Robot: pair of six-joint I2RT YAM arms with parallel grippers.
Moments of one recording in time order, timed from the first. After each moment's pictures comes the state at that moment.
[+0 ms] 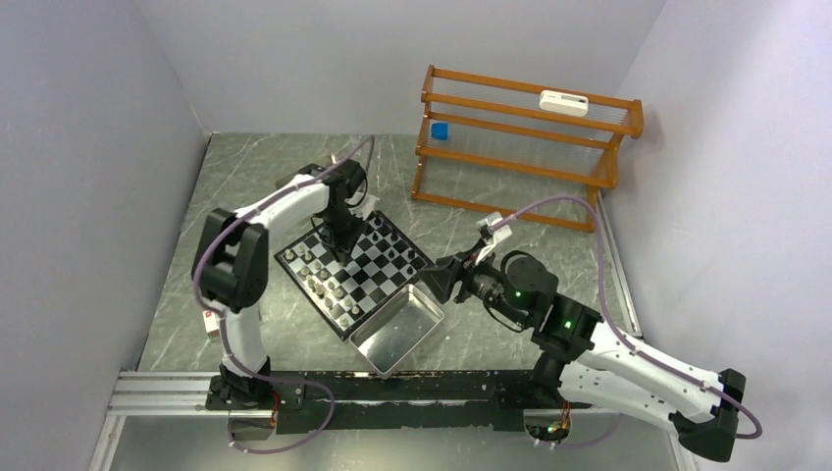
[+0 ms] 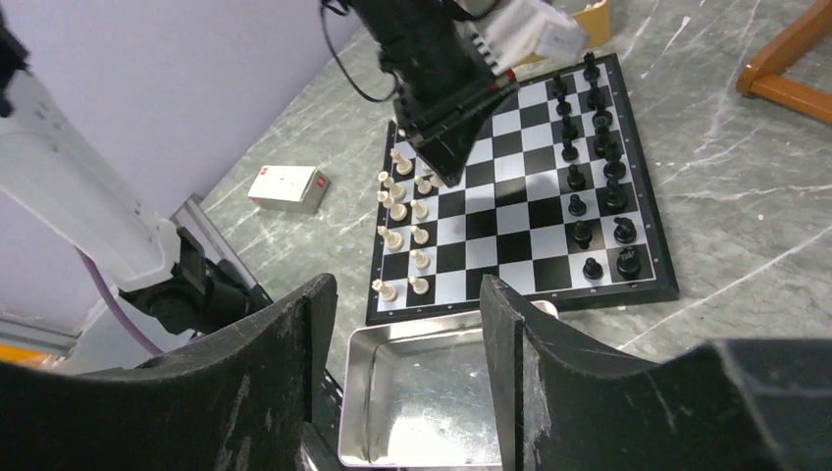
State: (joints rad) left arm -0.47 1.87 1.44 -1.04 0.15 0.05; right arm 1.02 0.71 0.65 -0.08 0.17 0.45
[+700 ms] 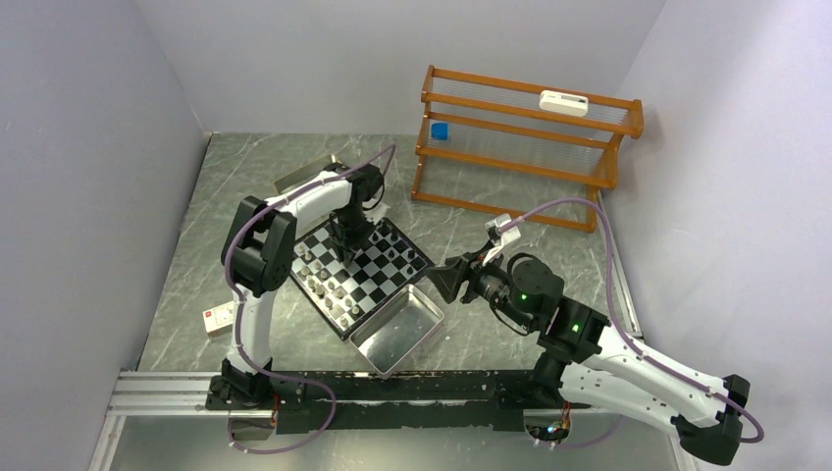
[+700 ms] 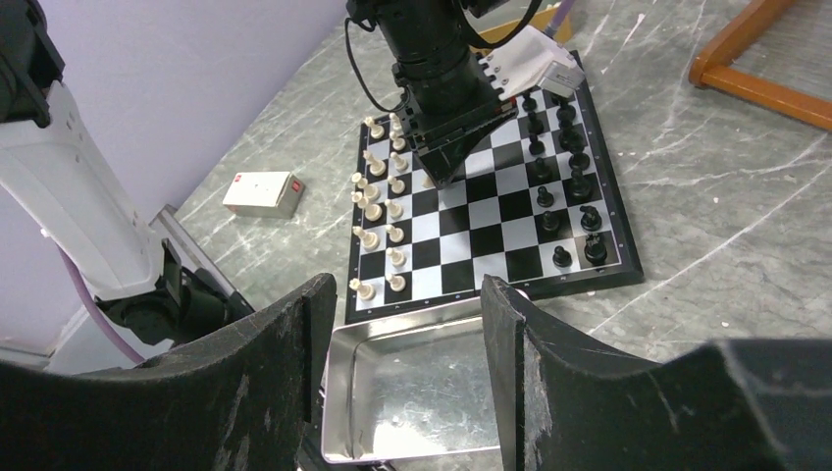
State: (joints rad) left arm -0.53 2.09 1.61 -1.12 0.02 0.07; right arm 1.02 0.65 0.65 -0.15 0.23 0.45
